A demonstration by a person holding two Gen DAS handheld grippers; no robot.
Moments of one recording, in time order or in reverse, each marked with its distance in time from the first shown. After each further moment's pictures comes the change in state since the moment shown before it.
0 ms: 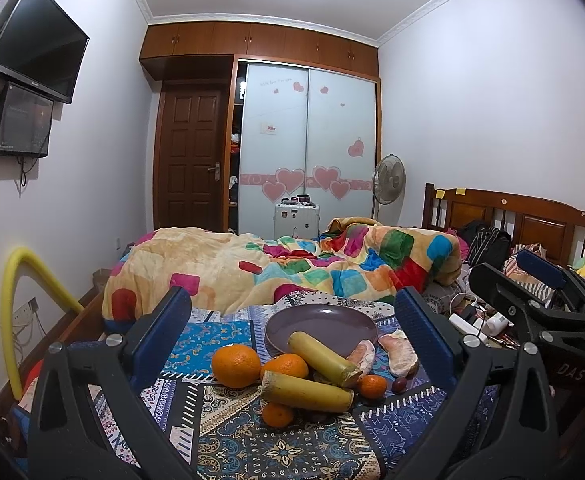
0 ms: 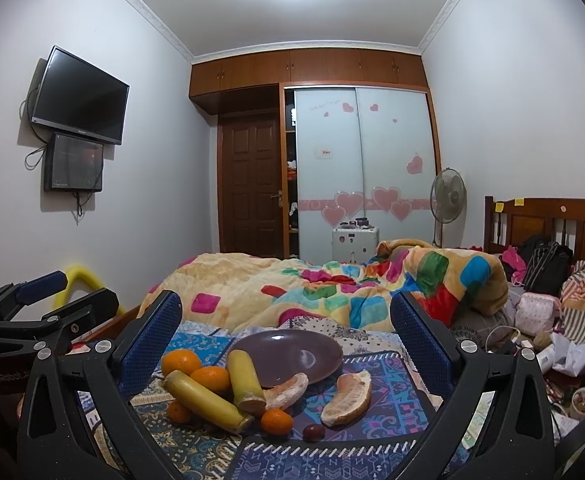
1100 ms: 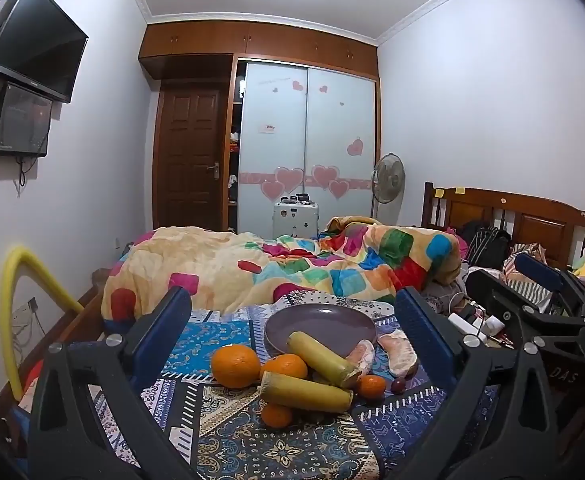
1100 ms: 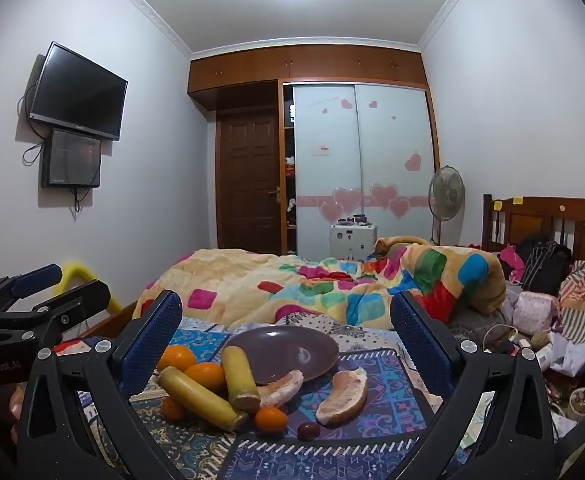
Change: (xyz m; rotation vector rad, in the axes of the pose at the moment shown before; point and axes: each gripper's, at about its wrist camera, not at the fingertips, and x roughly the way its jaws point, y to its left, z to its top) left arm -0.002 0.000 0.001 -0.005 0.000 -0.001; right arm 0.001 -0.008 -0.005 -0.006 0.012 -0.009
